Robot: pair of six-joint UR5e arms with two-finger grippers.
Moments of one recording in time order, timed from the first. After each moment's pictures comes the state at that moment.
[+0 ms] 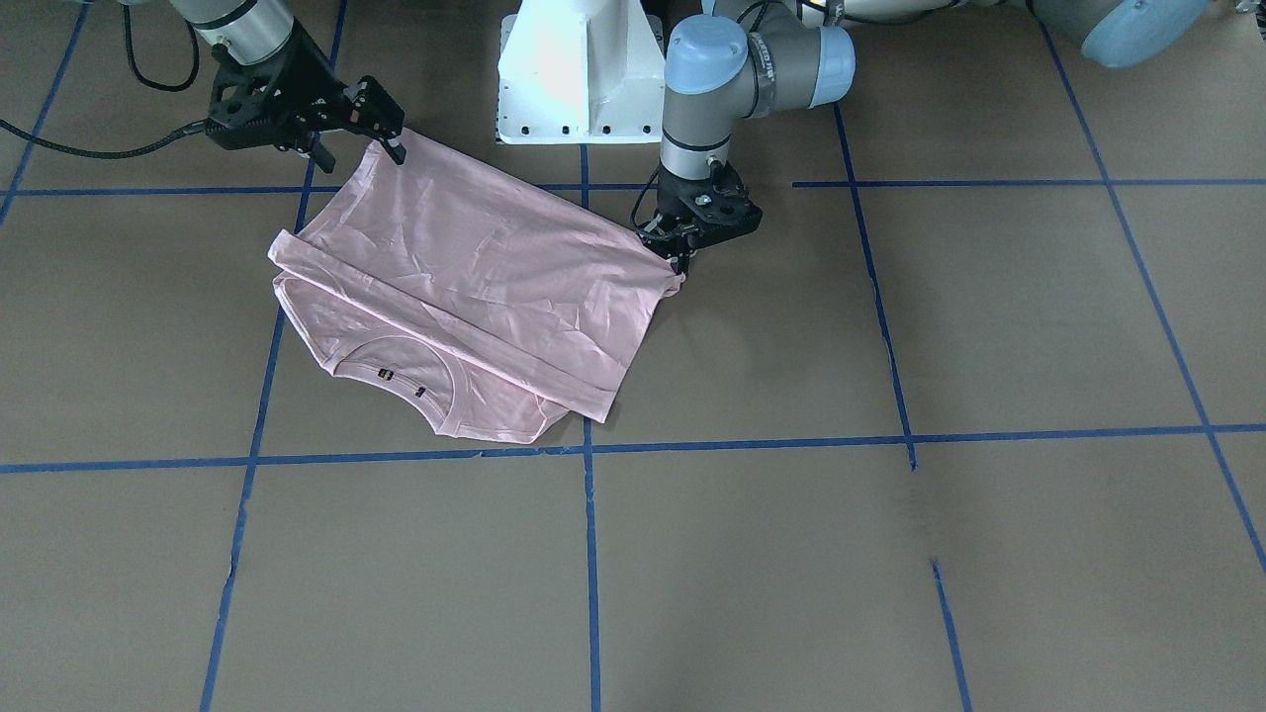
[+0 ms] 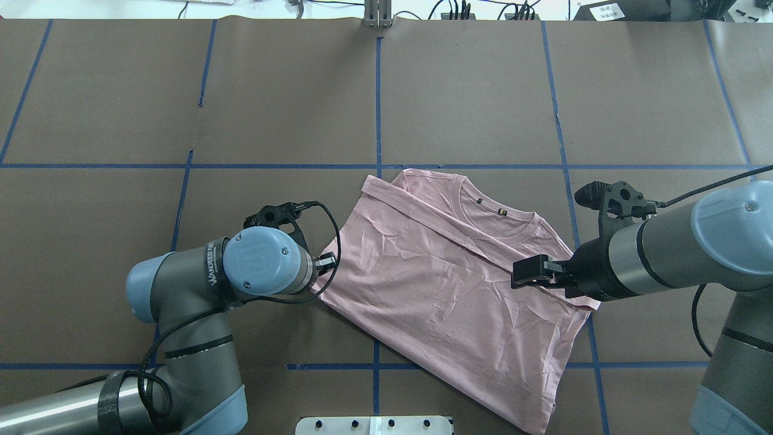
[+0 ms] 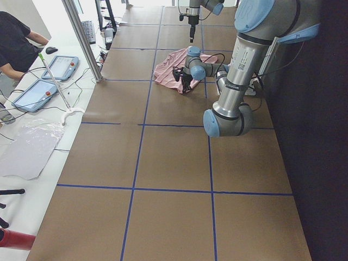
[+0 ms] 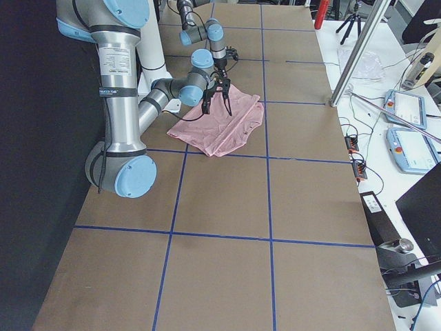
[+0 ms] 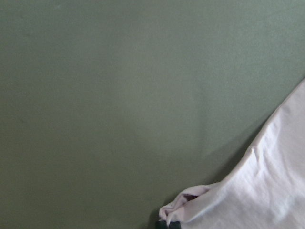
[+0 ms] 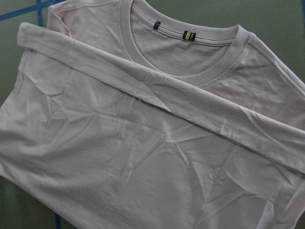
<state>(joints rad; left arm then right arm) -0.39 -2.11 -1.76 -1.65 -1.65 -1.68 0.54 -1.52 2.24 -1.30 1.99 1.40</state>
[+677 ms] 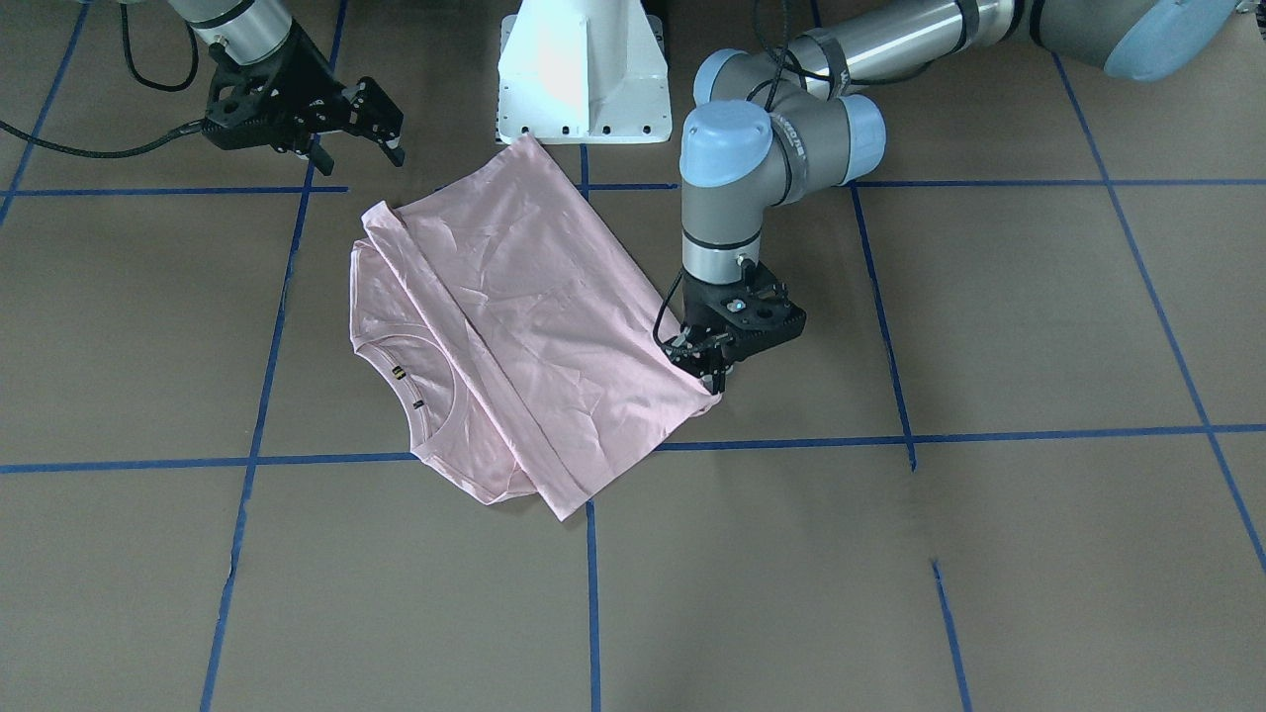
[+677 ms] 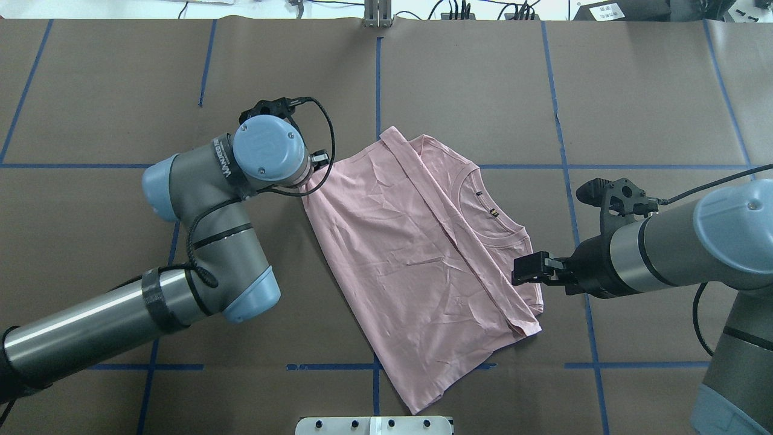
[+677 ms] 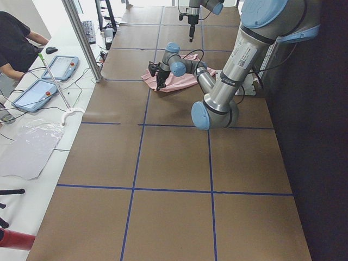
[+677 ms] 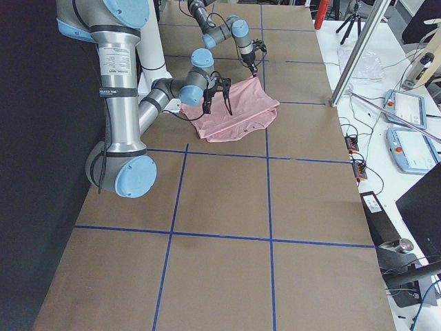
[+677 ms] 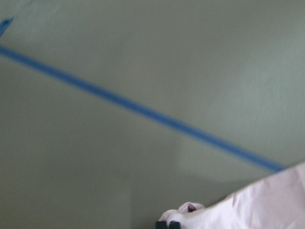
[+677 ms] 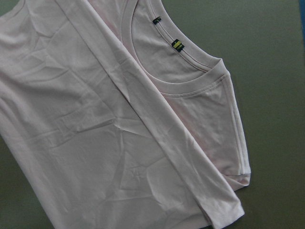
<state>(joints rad) -0.60 -2.29 -1.48 -1.74 -1.60 -1.54 0.54 -1.52 2.24 -1.30 1.98 1.40</state>
